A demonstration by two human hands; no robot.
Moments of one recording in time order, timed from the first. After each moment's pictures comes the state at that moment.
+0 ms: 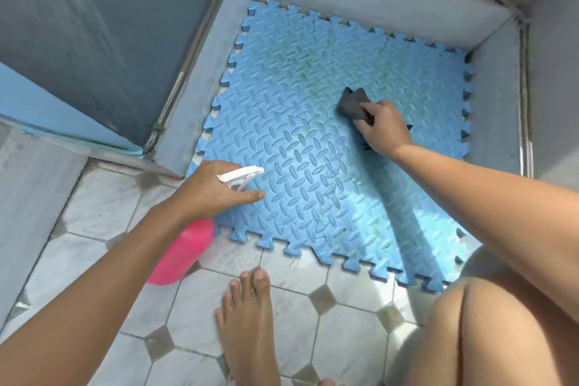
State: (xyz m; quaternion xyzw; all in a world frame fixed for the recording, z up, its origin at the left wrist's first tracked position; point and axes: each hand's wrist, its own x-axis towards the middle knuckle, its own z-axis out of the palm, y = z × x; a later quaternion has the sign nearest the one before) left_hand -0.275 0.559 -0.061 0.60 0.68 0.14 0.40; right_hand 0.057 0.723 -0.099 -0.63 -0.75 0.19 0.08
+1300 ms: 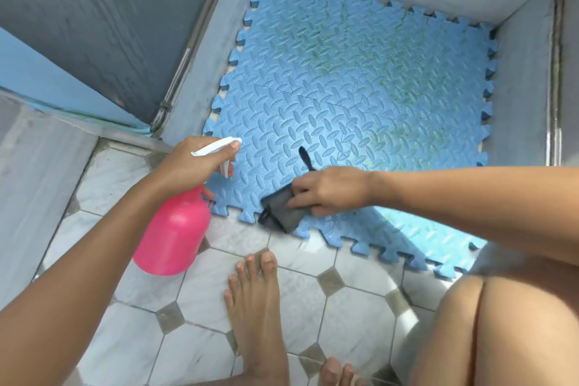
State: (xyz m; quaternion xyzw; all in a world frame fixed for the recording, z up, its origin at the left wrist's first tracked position) left_hand -0.301 0.550 -0.035 0.45 0.72 0.19 0.49; right_hand -0.011 0.611 -0.101 -0.04 -0.98 0.20 -0.09
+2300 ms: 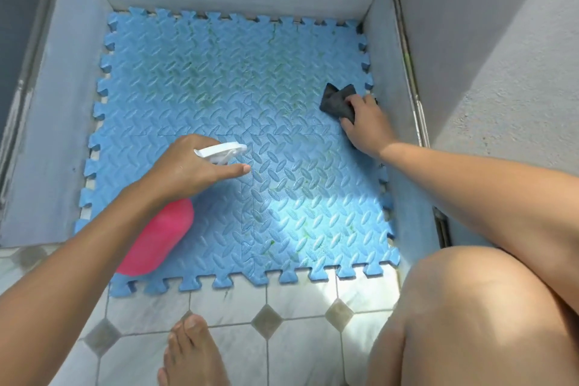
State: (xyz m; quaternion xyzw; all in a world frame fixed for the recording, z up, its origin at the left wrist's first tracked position) left_hand -0.147 0.673 -0.051 0.65 0.63 0.09 0.42; right_hand 0.215 0.718 -0.116 -0.73 -0.65 0.17 0.07
